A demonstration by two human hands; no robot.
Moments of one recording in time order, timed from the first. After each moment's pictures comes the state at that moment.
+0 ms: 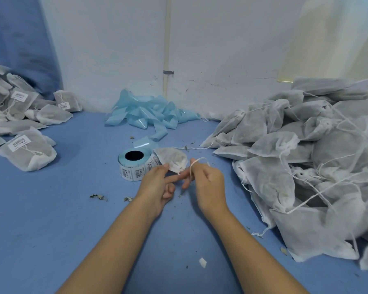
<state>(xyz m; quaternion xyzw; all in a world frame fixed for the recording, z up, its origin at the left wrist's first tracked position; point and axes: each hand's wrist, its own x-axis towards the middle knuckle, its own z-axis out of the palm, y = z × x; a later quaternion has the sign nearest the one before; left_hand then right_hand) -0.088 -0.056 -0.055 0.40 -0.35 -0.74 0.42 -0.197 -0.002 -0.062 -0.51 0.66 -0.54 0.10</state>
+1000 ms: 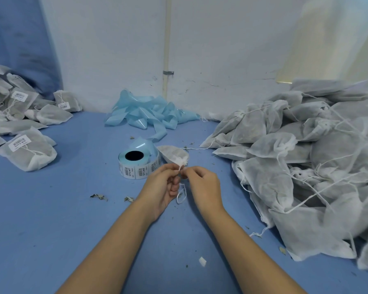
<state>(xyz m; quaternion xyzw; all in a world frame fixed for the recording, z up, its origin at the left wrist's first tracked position) -0.089 -0.049 -0.056 0.33 -0.40 -0.75 0.41 -0.182 -0.006 -0.059 -0.40 0.66 -0.58 0.24</state>
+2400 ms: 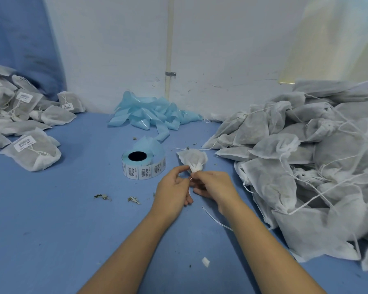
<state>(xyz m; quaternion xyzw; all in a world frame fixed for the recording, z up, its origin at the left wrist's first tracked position) -0.098 -0.030 -0.067 0.38 -0.62 -0.54 0.42 -0.210 -0.005 -0.054 -0.31 0.64 -0.57 0.40</state>
